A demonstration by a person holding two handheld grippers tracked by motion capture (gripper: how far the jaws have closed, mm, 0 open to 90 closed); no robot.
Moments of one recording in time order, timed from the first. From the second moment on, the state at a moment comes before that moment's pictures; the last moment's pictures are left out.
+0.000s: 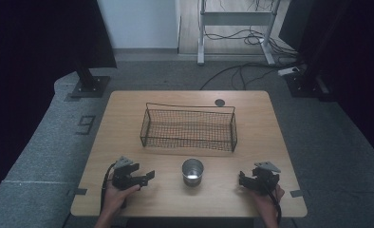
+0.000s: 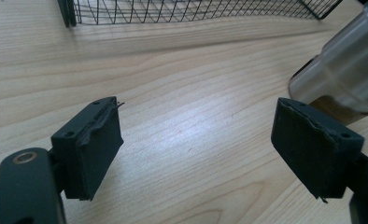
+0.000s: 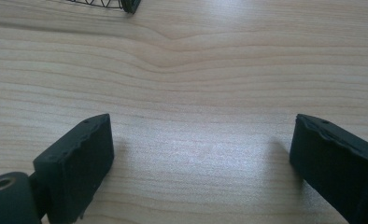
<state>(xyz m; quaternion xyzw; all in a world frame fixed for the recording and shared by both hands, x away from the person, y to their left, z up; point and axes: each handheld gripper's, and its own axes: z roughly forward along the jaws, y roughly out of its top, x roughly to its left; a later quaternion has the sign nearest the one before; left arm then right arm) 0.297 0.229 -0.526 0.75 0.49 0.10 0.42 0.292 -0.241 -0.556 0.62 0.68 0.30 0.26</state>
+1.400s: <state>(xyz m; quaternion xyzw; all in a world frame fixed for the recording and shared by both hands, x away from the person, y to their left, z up) 0.280 0.196 -0.480 0.75 0.46 0.12 0.47 0.292 -0.242 -0.555 0.61 0.68 0.30 0.26</state>
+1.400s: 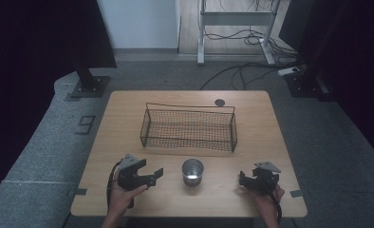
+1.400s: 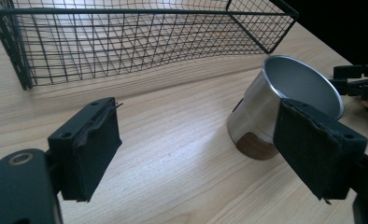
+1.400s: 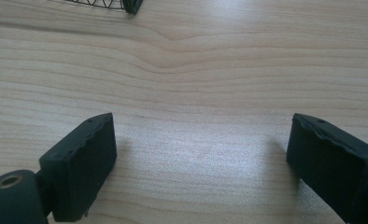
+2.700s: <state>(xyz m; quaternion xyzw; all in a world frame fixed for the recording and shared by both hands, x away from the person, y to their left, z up) 0.282 0.132 -0.458 0.76 0.43 0.10 0.47 0.292 -0.243 -0.555 0.61 0.68 0.30 0.26</state>
